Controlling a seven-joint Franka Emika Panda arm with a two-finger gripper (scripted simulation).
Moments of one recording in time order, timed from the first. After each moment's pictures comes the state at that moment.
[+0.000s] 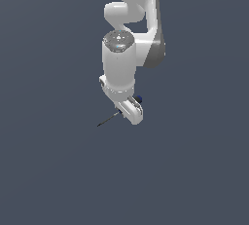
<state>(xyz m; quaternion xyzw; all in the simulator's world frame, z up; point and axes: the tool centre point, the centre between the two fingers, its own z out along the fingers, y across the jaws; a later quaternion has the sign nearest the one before) 0.021 -0.013 0.184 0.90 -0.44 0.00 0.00</state>
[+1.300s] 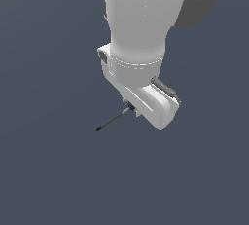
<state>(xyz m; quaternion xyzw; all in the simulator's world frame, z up) 0.108 0.020 0.336 0.90 -0.44 0.00 0.00</state>
